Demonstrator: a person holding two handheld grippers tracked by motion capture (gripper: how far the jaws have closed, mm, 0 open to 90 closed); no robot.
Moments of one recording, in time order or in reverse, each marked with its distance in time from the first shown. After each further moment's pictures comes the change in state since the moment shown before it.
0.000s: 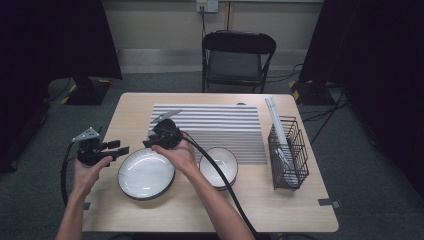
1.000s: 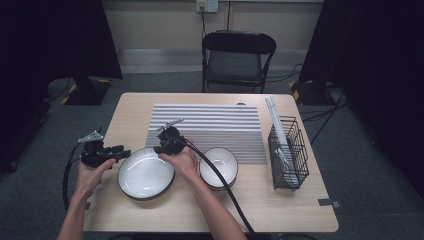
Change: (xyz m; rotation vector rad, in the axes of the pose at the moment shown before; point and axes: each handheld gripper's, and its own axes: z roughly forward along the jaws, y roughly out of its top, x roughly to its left) left arm 0.005 -0.013 0.012 0.057 0.012 -0.046; right arm -0.023 -0.037 0.030 0.096 -0.151 0.096
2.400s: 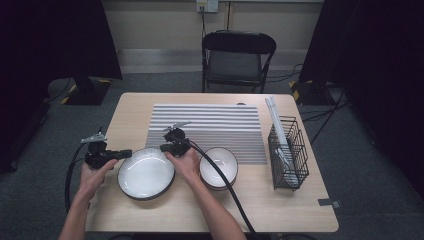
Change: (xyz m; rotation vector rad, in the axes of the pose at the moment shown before) left arm 0.001 -0.004 0.011 0.027 -0.085 -0.040; right arm -0.008 -0.013 -0.003 -0.031 -0.003 0.114
